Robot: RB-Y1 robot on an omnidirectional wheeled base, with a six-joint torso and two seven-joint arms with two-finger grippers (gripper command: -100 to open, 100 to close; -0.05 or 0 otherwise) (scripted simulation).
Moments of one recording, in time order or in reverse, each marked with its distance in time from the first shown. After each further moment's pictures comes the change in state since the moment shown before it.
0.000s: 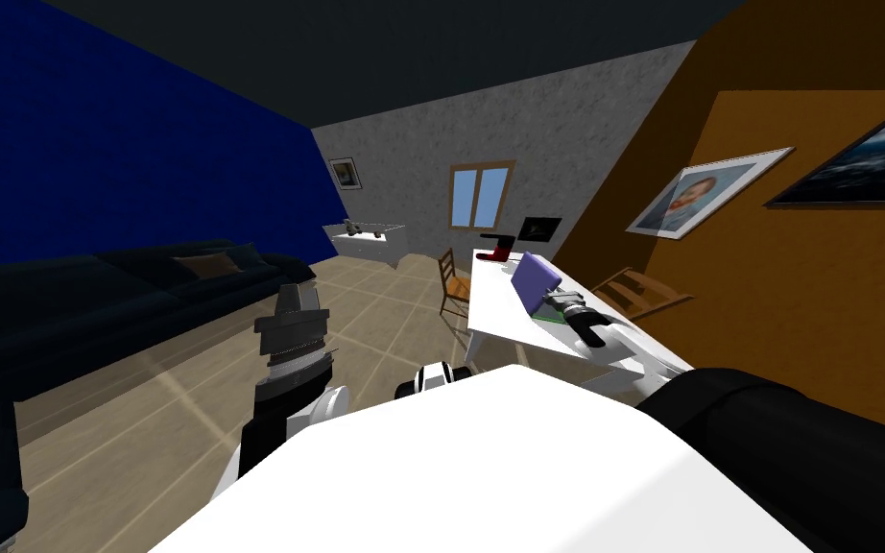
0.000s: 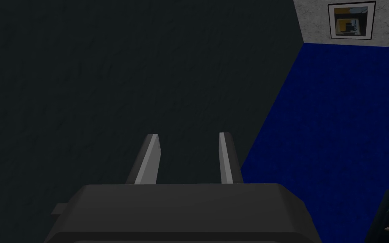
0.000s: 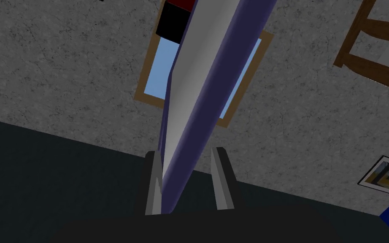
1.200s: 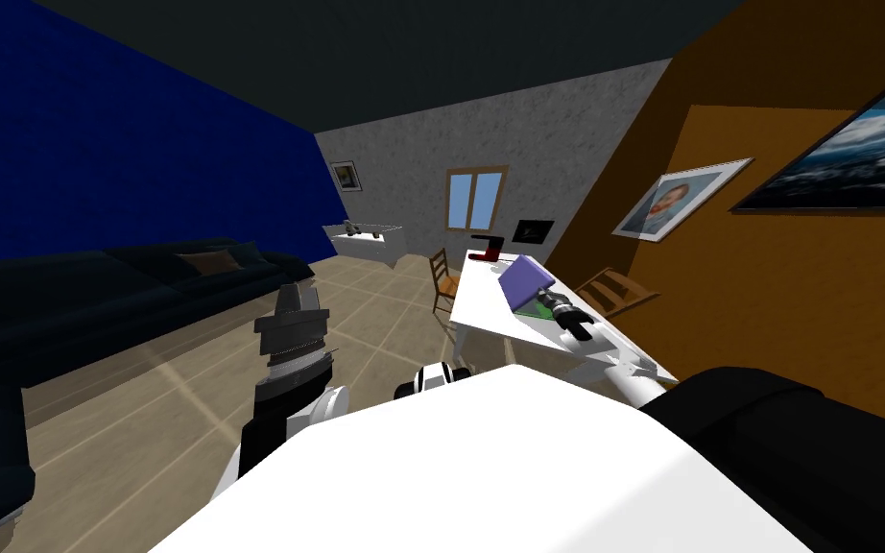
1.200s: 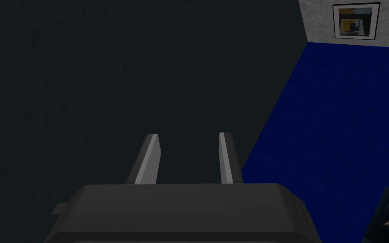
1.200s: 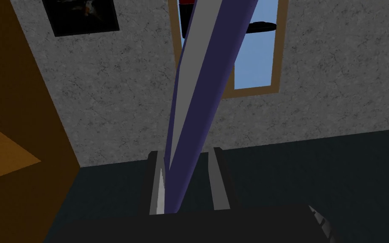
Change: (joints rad) left arm 0.000 0.000 0.000 0.000 0.000 0.000 0.000; right arm -0.142 0.071 0.020 0.134 -0.167 -0.087 -0.177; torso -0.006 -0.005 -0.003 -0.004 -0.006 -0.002
